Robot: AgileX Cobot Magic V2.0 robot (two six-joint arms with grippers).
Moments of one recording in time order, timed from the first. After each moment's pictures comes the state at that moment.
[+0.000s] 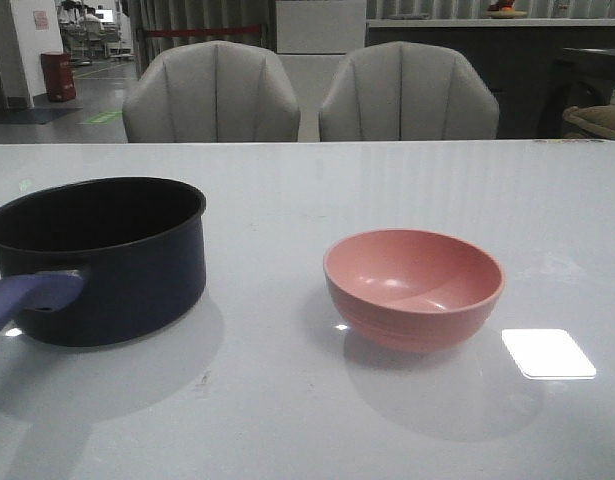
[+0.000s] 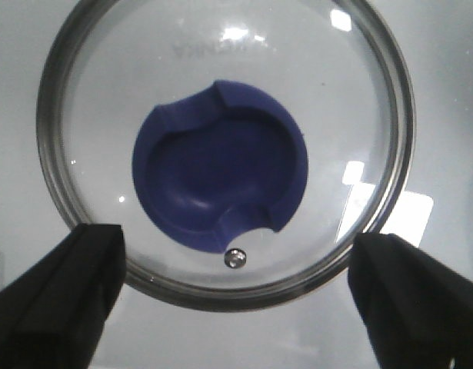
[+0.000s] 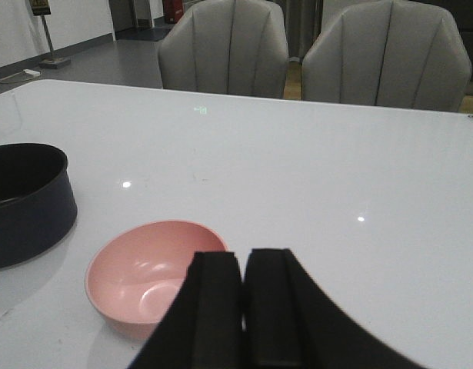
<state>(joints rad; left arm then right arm) 0.16 1.64 -1.09 0.00 0.95 -0.01 0.31 0.26 -0.22 0.26 0.15 -0.17</state>
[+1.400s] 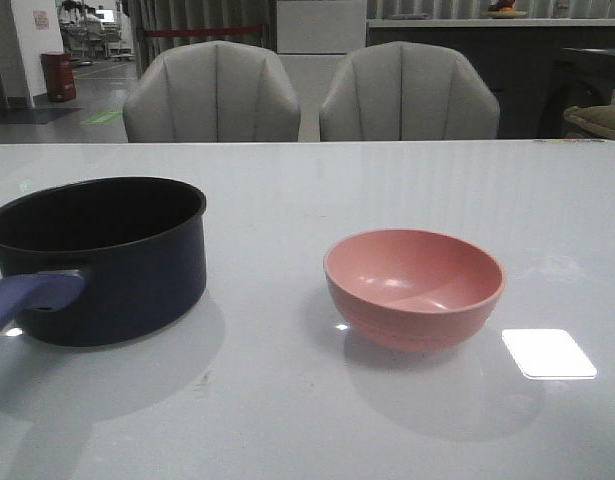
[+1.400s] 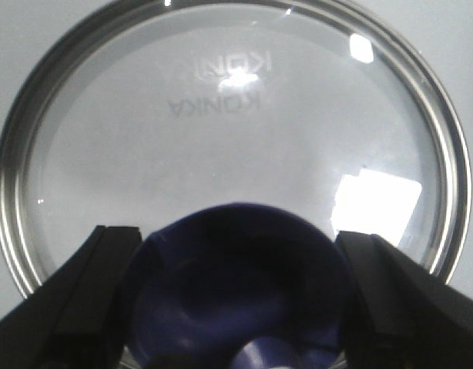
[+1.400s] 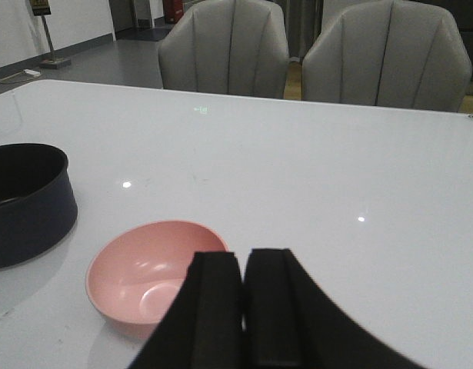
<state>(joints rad) 0.19 1.84 -1.21 -0.02 0.93 0.00 0.31 0.26 -0.22 0.26 0.15 -0.17</state>
